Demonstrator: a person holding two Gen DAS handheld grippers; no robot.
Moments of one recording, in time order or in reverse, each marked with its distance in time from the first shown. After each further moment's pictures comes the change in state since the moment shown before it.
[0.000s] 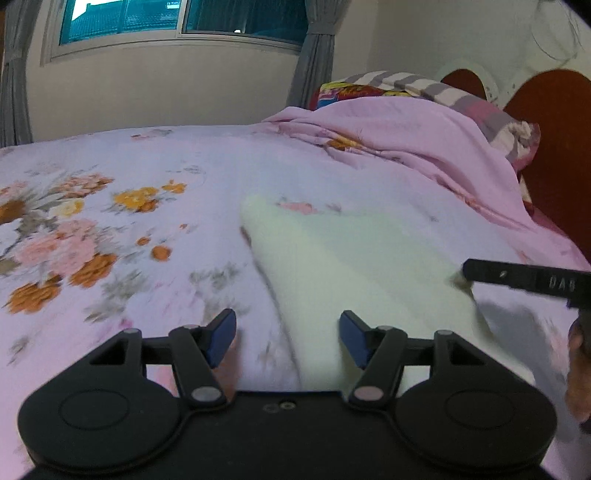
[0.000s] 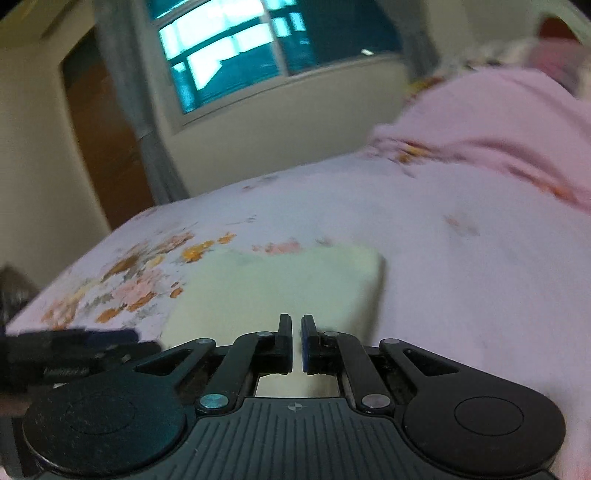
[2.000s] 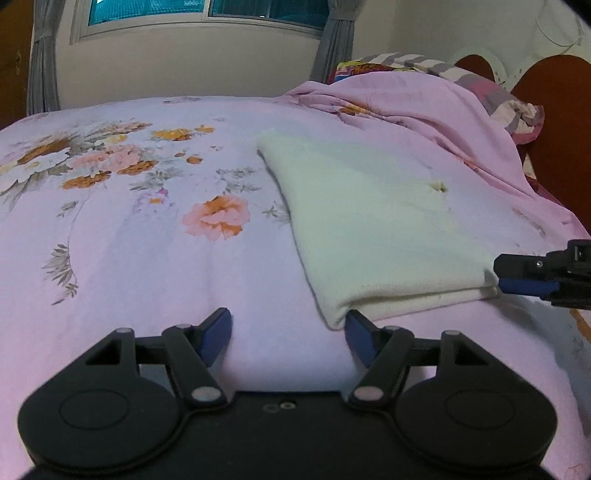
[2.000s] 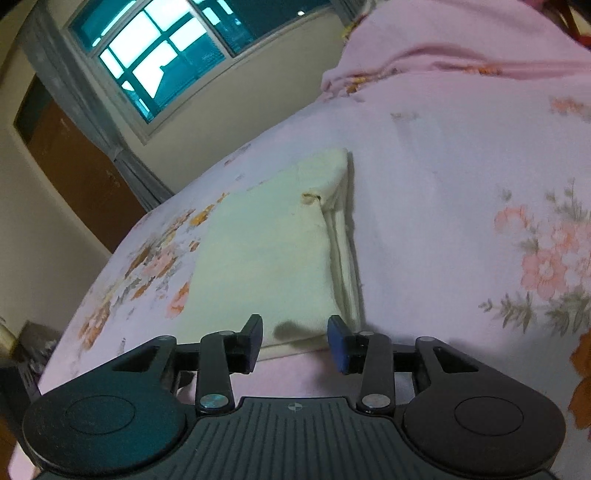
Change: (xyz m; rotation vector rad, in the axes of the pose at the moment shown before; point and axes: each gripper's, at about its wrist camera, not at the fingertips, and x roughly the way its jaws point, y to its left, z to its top) left arm -0.068 -0.015 -0.096 -0.036 0.051 0.071; right arm -0.079 0.011 -0.068 0.378 0.103 0.013
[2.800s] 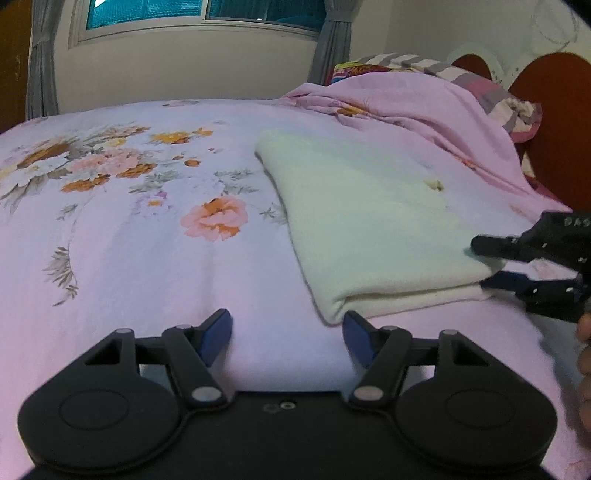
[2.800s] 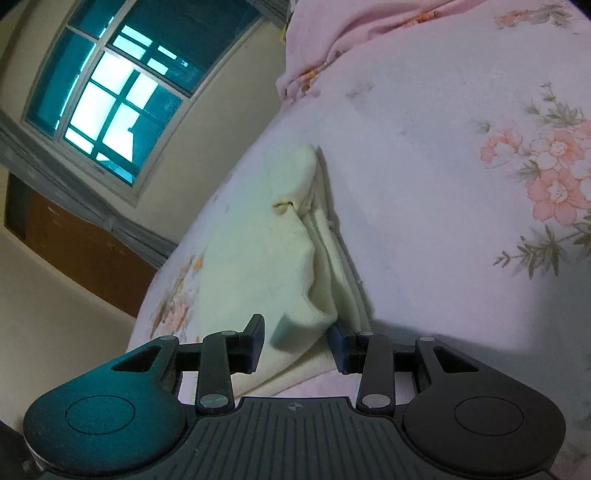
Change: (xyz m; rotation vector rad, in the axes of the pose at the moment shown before) left arm -0.002 -0.001 -0.001 0.004 -0.010 -0.012; right arm 0.013 -0.020 0.001 0.290 -0.060 0.061
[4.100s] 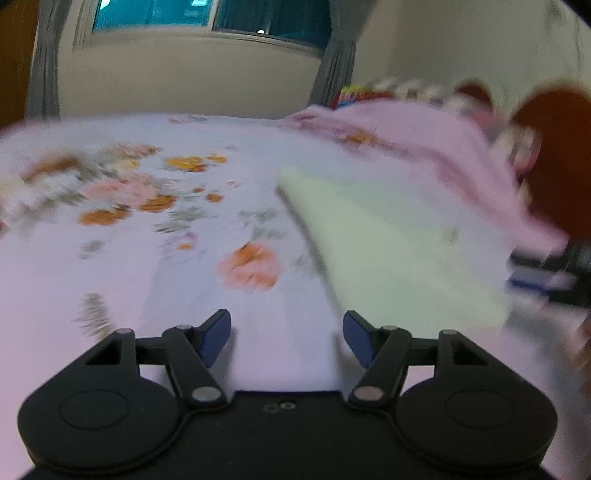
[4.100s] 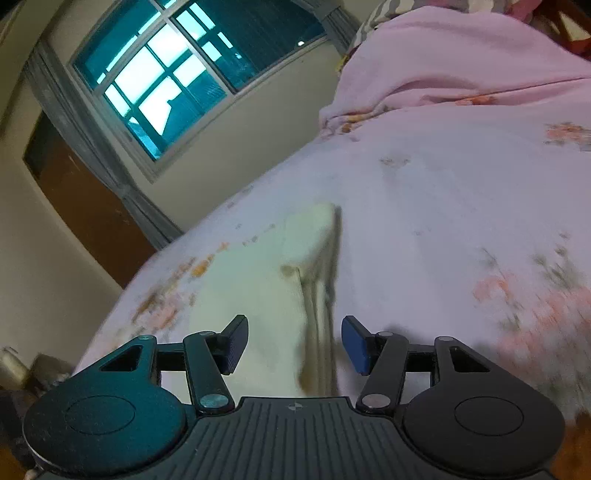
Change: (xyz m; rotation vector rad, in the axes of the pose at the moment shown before) left arm -0.005 0.048 0.040 -0.081 -0.046 -0.100; right arm -0.010 0.008 0.045 -0.266 -0.046 0.015
